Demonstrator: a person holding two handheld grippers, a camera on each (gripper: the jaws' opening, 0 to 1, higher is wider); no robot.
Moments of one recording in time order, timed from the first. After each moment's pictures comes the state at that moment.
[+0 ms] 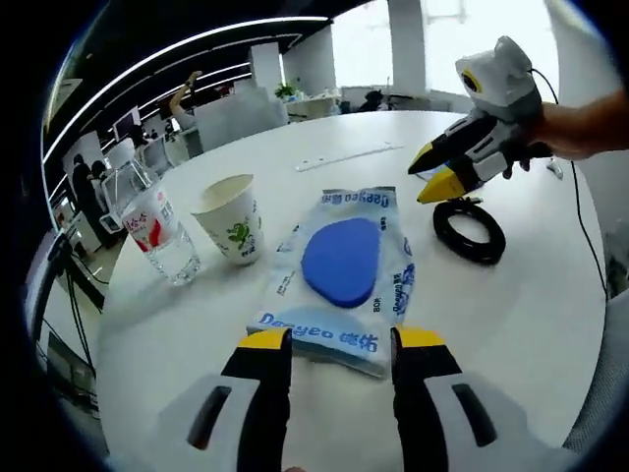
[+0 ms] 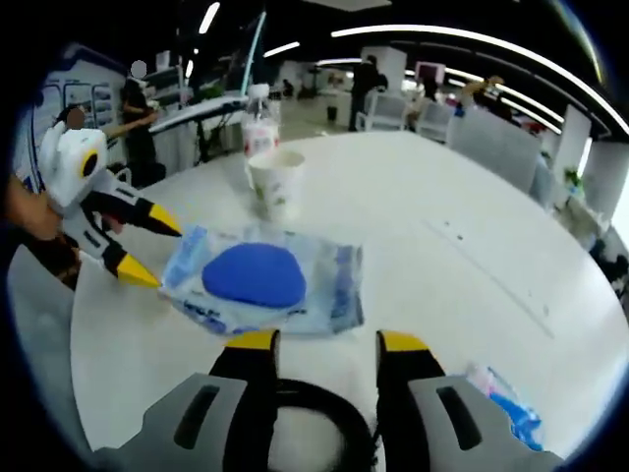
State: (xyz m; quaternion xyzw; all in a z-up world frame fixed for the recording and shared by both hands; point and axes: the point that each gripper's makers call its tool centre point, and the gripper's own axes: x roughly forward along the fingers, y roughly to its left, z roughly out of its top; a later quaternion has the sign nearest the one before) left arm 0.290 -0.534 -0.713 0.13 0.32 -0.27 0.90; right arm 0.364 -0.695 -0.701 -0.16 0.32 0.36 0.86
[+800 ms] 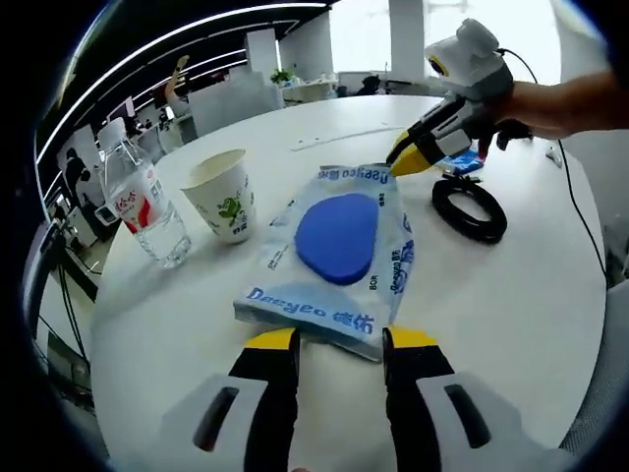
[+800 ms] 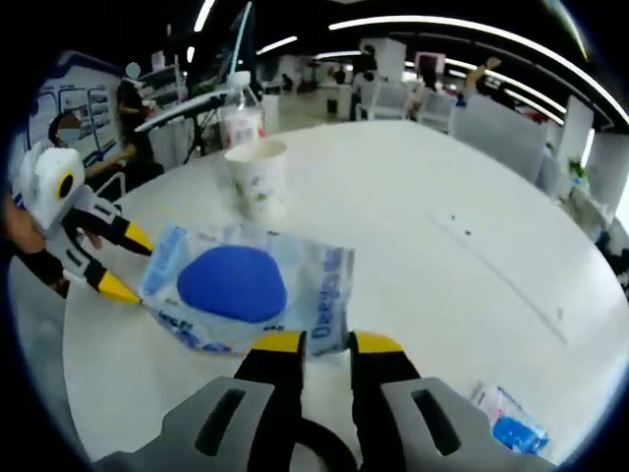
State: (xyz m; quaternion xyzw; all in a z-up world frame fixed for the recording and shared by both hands) left arm 0.284 -0.532 -0.731 0.14 0.35 -0.28 0.88; right arm 0.388 -0.688 -0.721 -0.14 0.34 0.36 0.86
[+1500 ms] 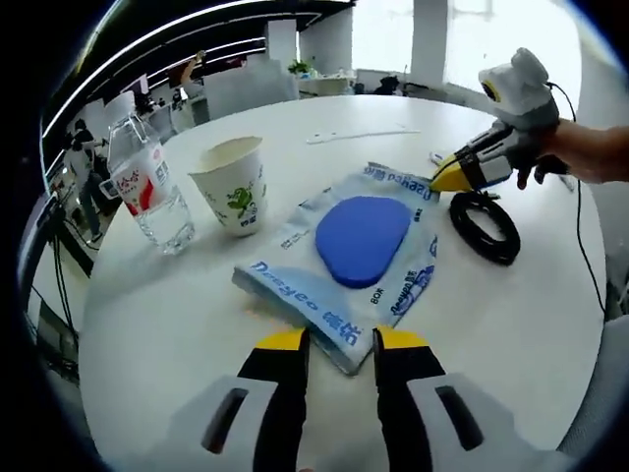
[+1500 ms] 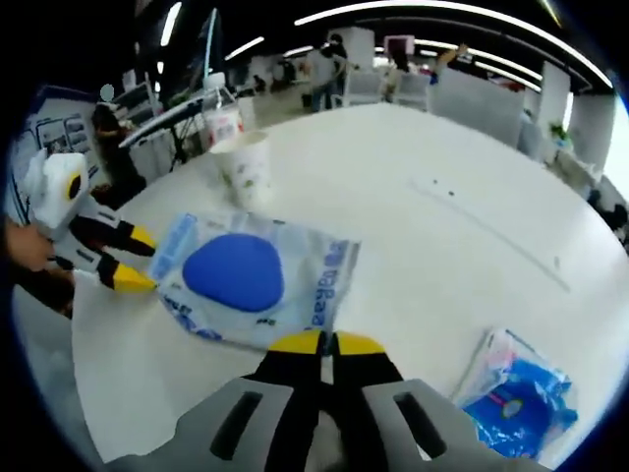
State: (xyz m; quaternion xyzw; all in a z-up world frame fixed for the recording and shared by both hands) left arm 0.300 -0.533 -0.735 0.09 0.38 -0.25 0.89; right arm 0.360 -0.710 -0.729 -0.10 0.37 0.32 0.86
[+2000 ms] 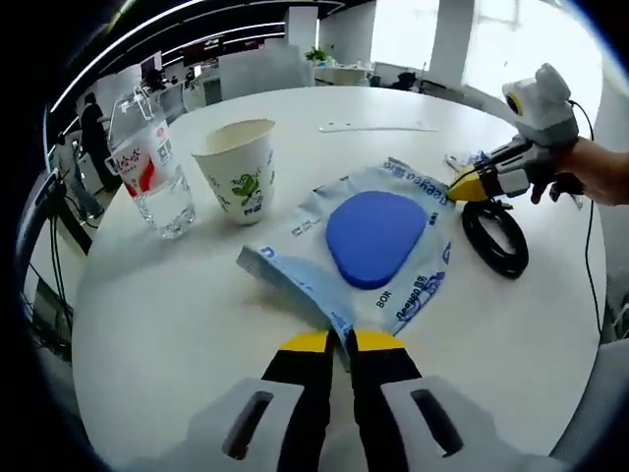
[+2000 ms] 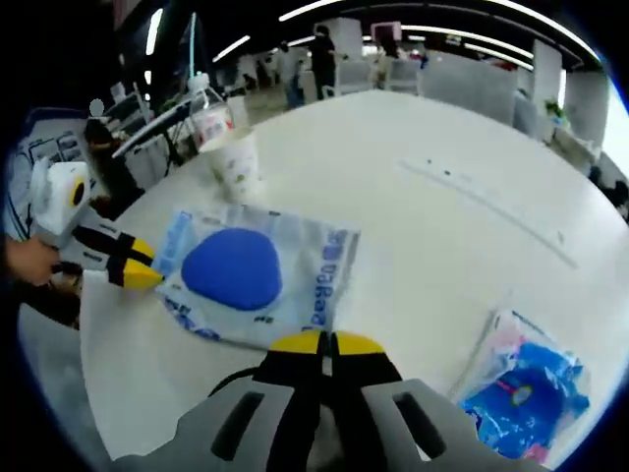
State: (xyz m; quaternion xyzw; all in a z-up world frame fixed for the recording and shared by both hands) left arm 0.304 -0.534 -0.733 0.08 0.40 -0.23 0.89; right arm 0.361 -0.711 -0.734 -0.10 0.40 0.33 0.85
